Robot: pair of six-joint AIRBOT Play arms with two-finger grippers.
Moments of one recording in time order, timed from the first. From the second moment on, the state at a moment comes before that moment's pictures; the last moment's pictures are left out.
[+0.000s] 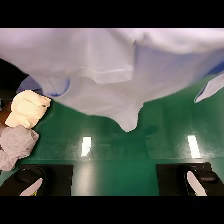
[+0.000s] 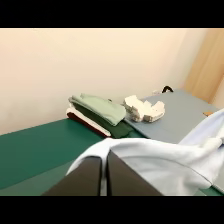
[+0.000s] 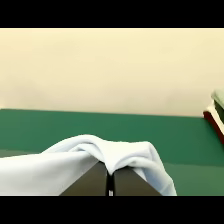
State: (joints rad) left arm -0.33 -0.82 1.99 1.12 -1.08 -1.59; right arm -0.10 -0.63 1.72 -1.30 1.22 1.61
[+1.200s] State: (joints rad) left arm -0.33 -1.60 1.75 1.36 -1.00 -1.55; right arm -0.10 -1.44 1.46 -1.23 1.09 1.62
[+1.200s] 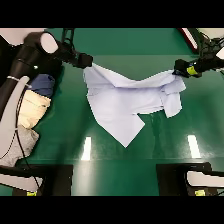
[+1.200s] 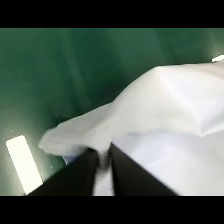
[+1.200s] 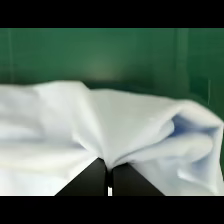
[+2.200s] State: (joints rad) left arm -0.43 -1.42 1.22 1.34 -1.10 -1.74; right arm -0.11 -1.16 1.43 -1.23 1.02 1.53
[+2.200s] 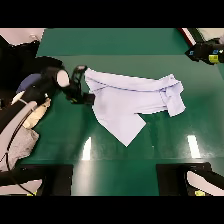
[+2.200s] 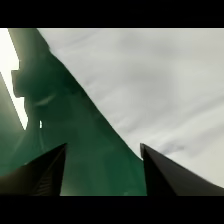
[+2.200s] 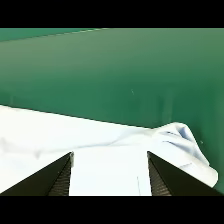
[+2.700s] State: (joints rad) left arm -0.52 -1.39 1.01 1.24 -0.92 -1.83; right arm -0.11 -1.15 1.43 -1.23 1.10 1.53
